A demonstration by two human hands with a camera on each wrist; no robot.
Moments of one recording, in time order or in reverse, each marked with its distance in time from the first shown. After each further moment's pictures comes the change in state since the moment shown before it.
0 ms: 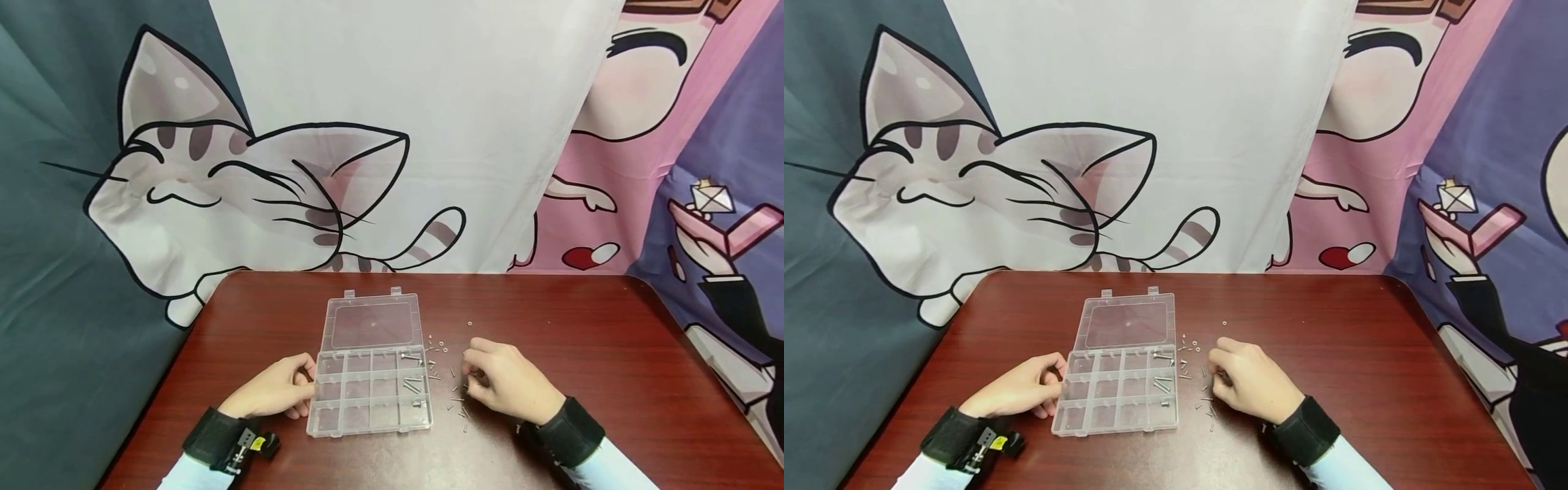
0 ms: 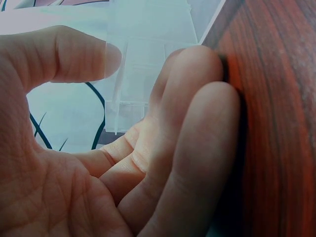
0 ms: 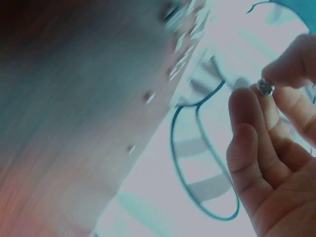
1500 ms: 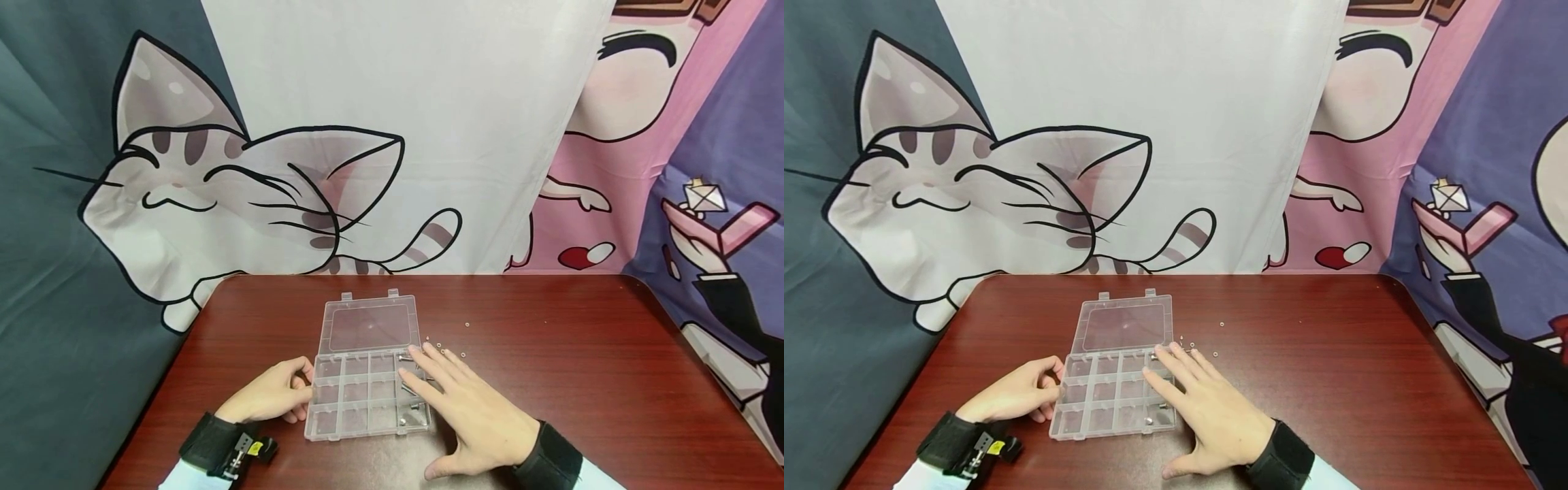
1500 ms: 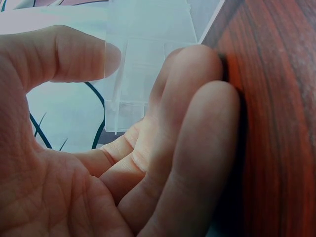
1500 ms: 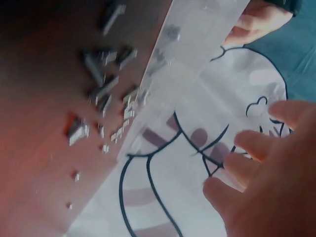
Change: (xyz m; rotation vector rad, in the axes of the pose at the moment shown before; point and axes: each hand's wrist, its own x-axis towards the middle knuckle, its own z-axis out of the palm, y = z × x) left_hand 0.000 0.003 -0.001 0.033 -0.013 0.007; right_hand 0.007 -0.062 0.011 -0.009 -0.222 -0.107
